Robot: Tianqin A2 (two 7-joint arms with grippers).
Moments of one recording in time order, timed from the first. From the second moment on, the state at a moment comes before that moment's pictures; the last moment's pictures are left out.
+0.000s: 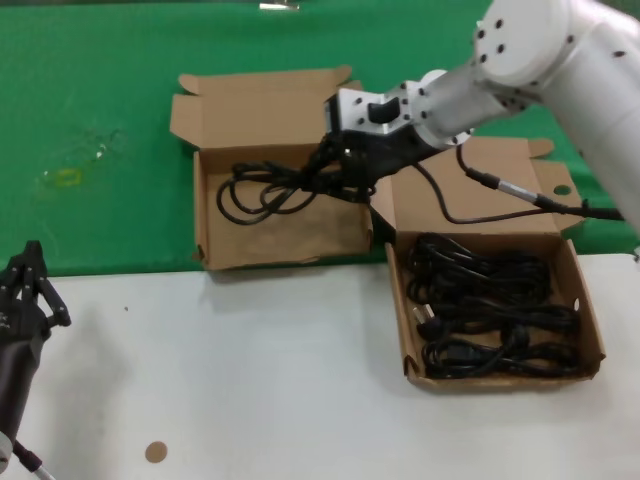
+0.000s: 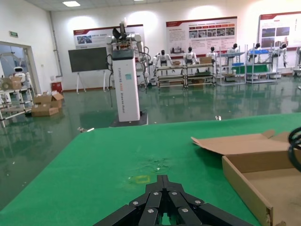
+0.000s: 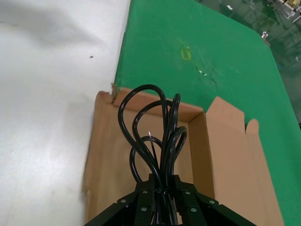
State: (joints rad) left arm 0.00 -0.30 1.60 -1.60 -1.80 0.00 0.00; right arm 1.30 0.21 -2.24 0.65 1.16 -1.04 -0.06
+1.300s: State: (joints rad) left arm 0.00 -0.30 1.60 -1.60 -1.80 0.00 0.00; right arm 1.42 0.04 -2.20 0.22 1.24 -0.85 -0.32
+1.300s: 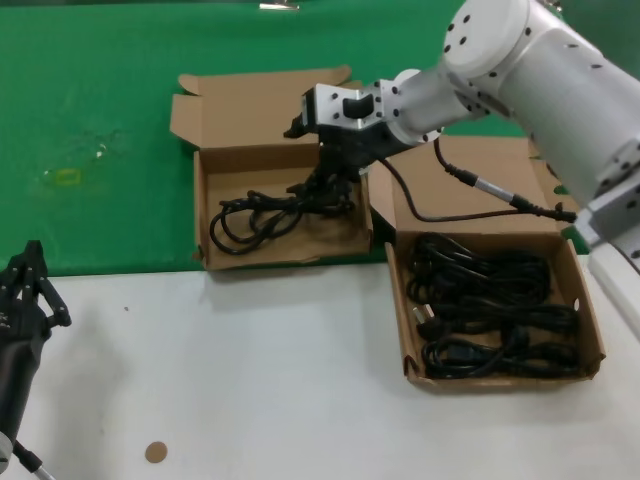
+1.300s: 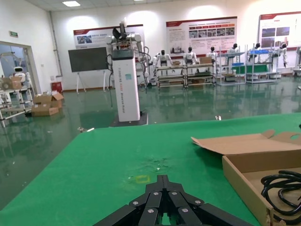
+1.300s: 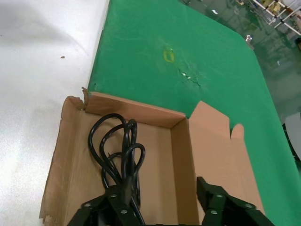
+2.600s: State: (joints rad) left arm 0.00 -0.30 1.60 -1.60 -1.80 0.00 0.00; right arm 1.01 0.15 -2.04 0.70 1.38 -0.65 -0.16
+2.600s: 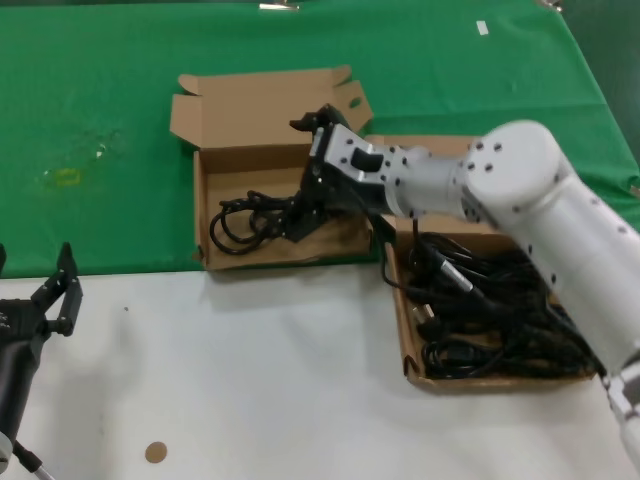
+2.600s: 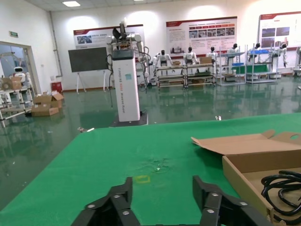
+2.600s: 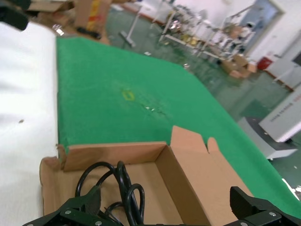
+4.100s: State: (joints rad) left arm 0.00 -0.30 1.60 -1.60 -1.80 0.00 0.00; right arm 0.18 0.27 -1.68 1.44 1.72 -0.12 -0.03
